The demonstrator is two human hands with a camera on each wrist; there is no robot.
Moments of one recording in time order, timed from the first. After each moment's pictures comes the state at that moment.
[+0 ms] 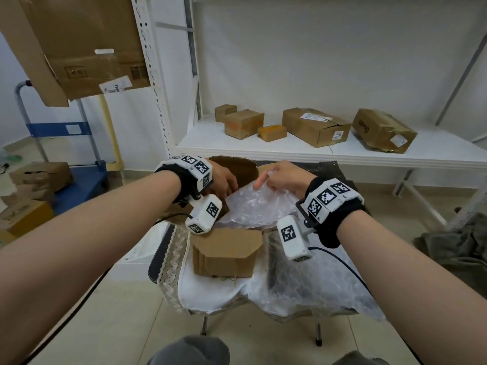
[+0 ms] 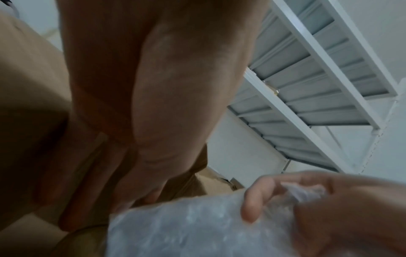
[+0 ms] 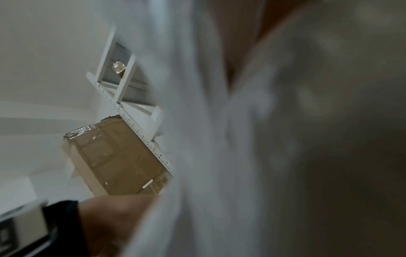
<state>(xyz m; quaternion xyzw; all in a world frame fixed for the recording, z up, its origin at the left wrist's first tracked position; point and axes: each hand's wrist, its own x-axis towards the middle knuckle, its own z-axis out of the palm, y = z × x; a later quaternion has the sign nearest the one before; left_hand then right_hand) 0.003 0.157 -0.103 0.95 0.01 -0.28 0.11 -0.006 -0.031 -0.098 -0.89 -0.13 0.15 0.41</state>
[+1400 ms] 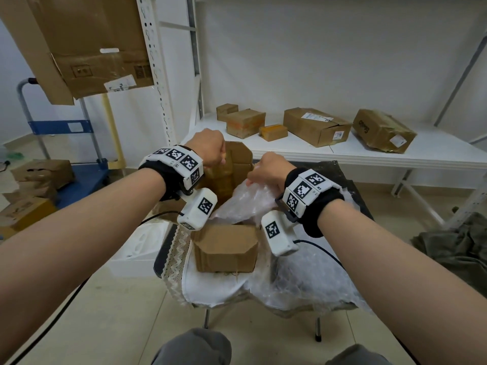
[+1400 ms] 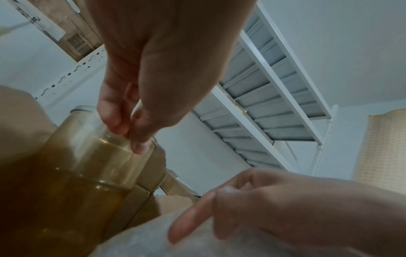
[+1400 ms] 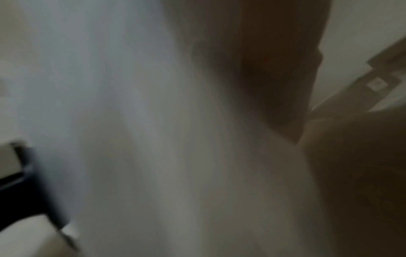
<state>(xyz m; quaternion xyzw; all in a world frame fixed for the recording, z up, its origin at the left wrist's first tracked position) -0.013 0.175 -0.064 0.99 0.03 0.06 0.11 -0.011 0.007 -0.085 -0.94 -0.11 0.10 0.31</state>
